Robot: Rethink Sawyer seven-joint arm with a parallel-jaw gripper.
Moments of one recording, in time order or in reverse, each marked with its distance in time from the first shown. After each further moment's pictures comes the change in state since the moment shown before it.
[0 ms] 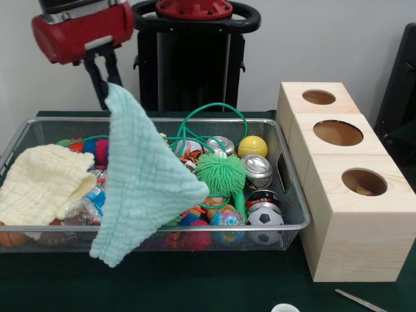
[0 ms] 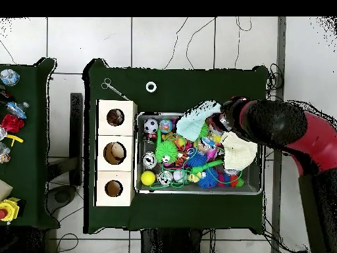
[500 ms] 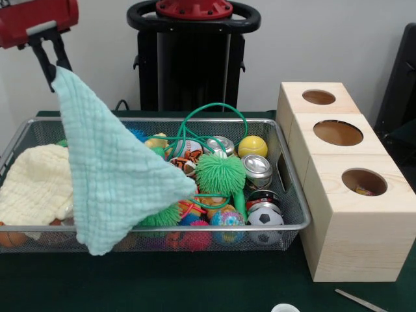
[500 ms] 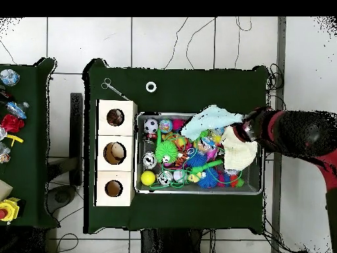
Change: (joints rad) arm -0.094 -0.019 0.000 0.000 -0.003 0.073 0.000
